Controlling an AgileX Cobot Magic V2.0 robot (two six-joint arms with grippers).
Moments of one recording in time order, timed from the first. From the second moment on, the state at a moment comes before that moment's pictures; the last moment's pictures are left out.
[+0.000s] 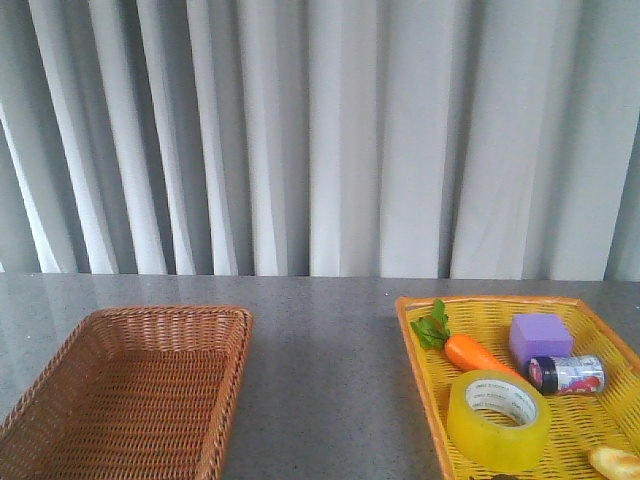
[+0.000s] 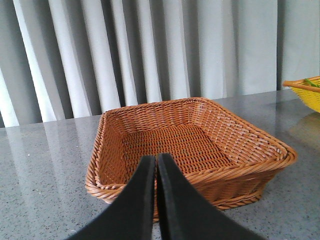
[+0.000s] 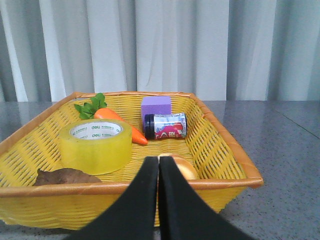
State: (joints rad) left arm -0.11 -0.01 0.02 -0.08 0.02 0.10; right arm -0.07 -0.01 0.03 -0.06 0.05 0.07
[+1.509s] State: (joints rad) left arm -0.11 0.04 -0.23 -0.10 0.08 0.07; right arm -0.07 0.01 -0.12 -0.02 0.14 0.09
